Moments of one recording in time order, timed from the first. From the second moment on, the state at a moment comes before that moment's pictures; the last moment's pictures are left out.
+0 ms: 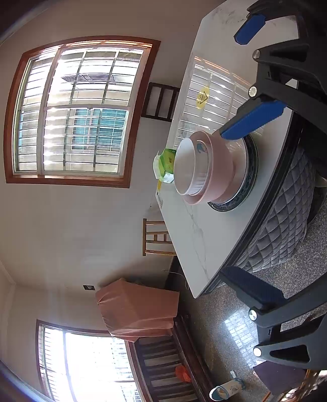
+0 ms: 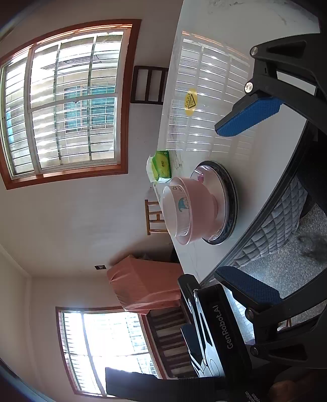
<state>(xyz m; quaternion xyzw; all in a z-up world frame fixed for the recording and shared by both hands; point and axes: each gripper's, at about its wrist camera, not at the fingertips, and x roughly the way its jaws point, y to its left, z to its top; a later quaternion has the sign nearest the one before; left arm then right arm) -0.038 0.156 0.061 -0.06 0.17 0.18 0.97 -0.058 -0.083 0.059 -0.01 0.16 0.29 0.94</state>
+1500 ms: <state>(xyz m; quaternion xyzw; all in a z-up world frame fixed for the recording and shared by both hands) -0.026 0.149 0.054 -0.05 0.20 0.17 0.96 -0.035 -0.113 0.054 0.03 0.20 0.27 0.94</state>
